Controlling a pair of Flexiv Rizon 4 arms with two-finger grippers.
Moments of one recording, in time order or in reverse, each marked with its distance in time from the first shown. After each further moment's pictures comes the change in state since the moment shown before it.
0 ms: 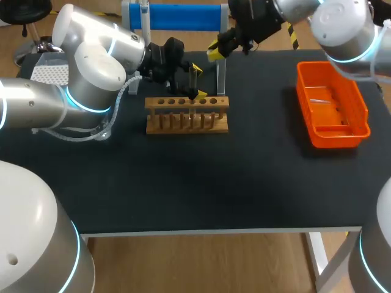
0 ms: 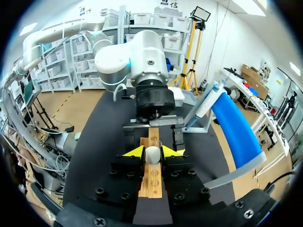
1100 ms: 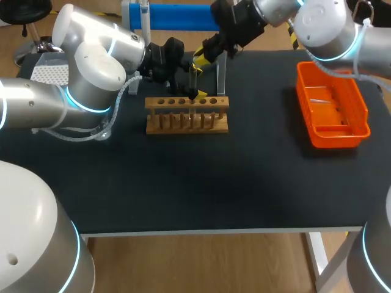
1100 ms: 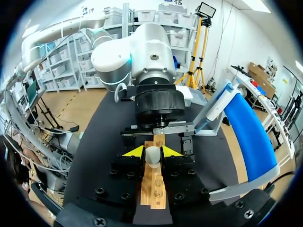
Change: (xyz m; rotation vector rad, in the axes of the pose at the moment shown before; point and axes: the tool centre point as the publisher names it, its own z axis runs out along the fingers) left arm 0.000 0.000 0.000 0.000 0.000 0.000; right arm 0.004 0.007 0.035 0.012 0.061 0.003
